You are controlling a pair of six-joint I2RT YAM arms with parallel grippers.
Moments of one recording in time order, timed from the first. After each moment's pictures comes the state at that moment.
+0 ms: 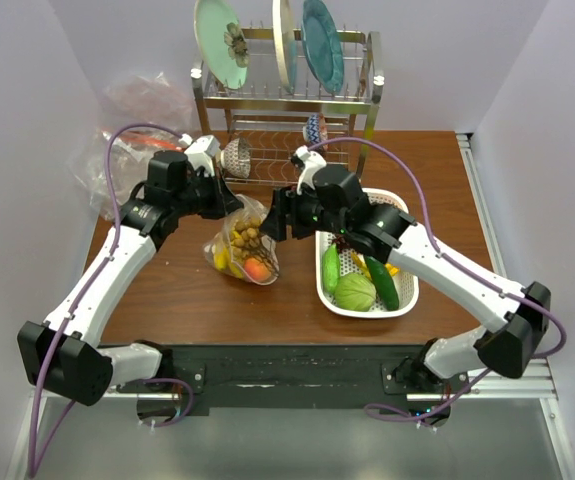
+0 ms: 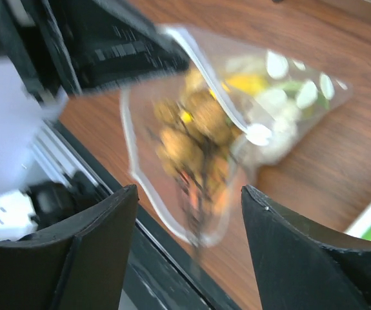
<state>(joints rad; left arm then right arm) -0.31 1.24 1.18 -0.47 0.37 -0.39 0.85 1.41 1.38 -0.45 -0.06 0.51</state>
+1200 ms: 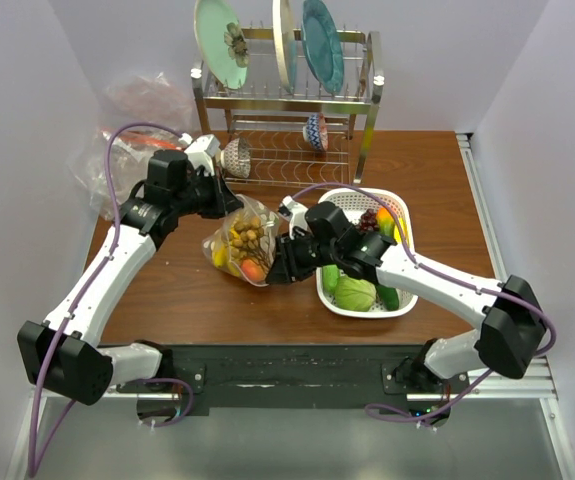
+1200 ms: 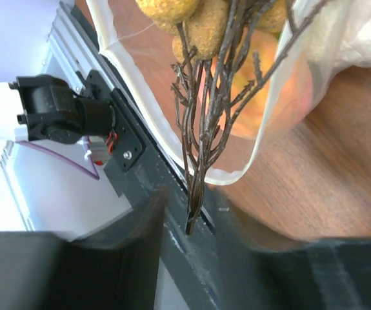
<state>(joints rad) -0.31 1.25 1.19 -0.49 0.37 -0.39 0.87 1.40 1.05 -0.29 -0.38 0.54</state>
